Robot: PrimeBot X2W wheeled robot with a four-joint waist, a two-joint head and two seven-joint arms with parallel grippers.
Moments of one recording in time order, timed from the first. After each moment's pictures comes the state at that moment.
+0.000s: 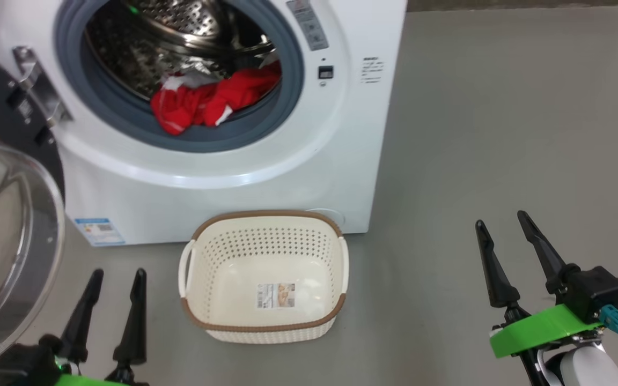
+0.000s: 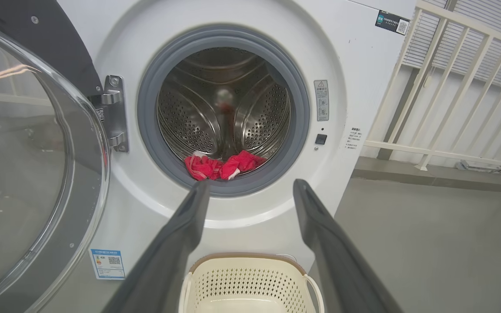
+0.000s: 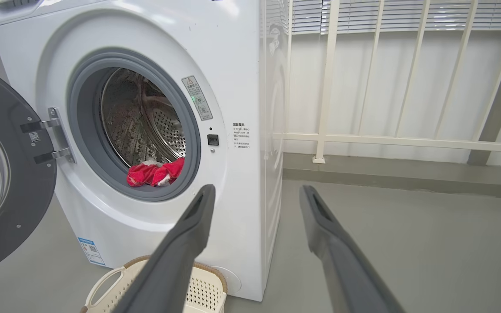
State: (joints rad) left arm -0.06 0.16 -0.01 0.11 -0.42 -0.12 -0.25; right arm -0.12 -0.06 0.00 0.20 0.21 0.12 -0.26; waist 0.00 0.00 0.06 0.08
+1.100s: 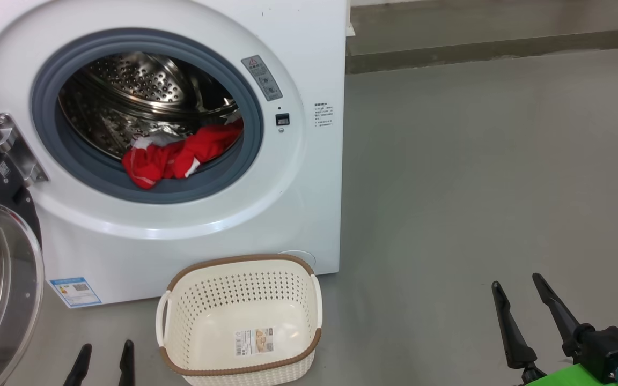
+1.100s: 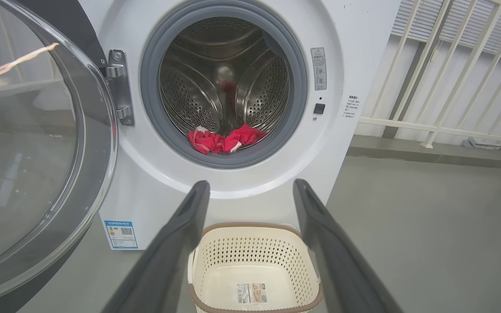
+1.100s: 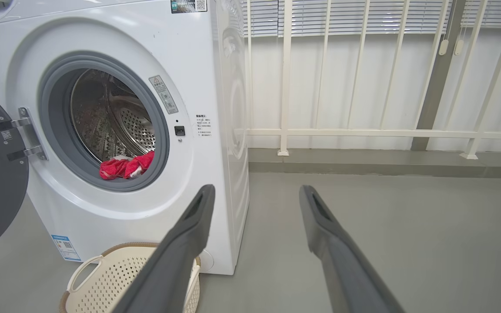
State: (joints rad) left arm 0.15 0.12 0.08 0.14 -0.33 -0.11 -0.25; right arm 0.10 -0.08 -0.03 0.13 0.23 0.12 -0.26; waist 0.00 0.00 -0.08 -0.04
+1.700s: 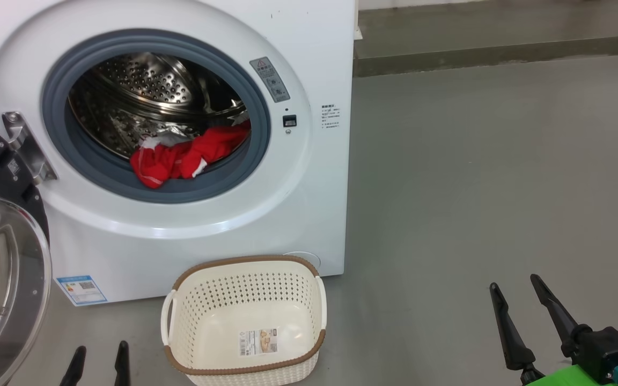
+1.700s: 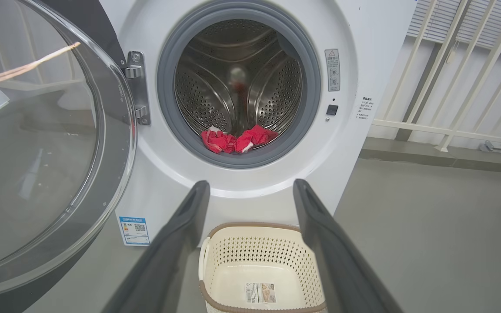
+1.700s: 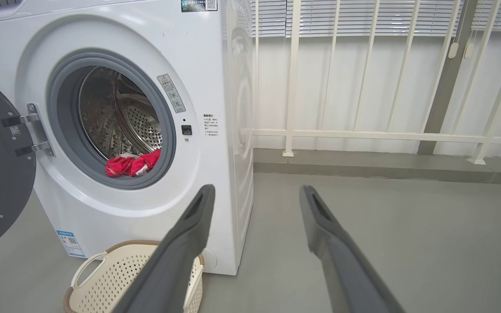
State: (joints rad) left arm 0.15 0.12 0.09 0.15 -0.33 -0.09 -0.25; right arm 0.10 -0.08 -0.01 0.13 0.22 0.12 -0.26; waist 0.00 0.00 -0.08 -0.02
